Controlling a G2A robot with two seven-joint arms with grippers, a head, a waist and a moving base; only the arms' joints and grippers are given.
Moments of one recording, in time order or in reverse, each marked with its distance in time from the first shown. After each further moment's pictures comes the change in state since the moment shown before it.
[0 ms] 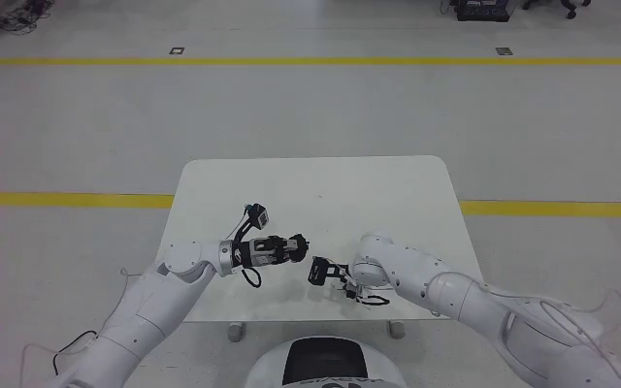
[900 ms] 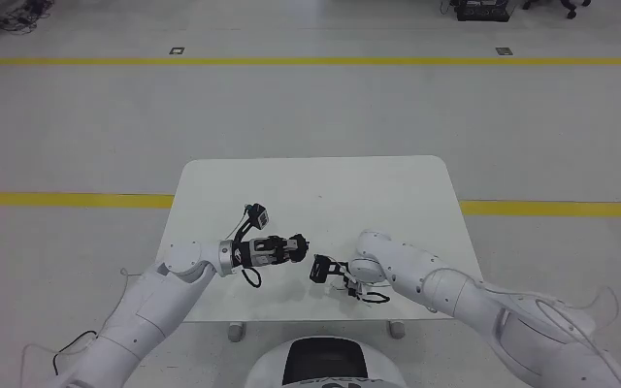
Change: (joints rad) left arm 0.000 0.000 0.000 0.000 0.000 0.000 0.000; right arm 0.014 -0.026 0.000 0.047 0.017 0.000 0.050
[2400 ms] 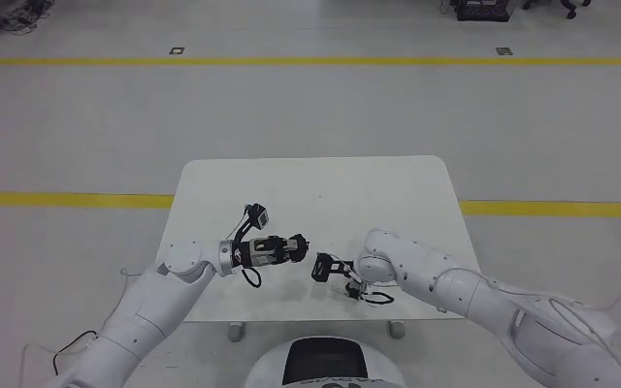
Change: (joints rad) left arm 0.000 0.000 0.000 0.000 0.000 0.000 0.000; right arm 0.007 0.063 0.000 -0.078 0.071 0.000 -0.022
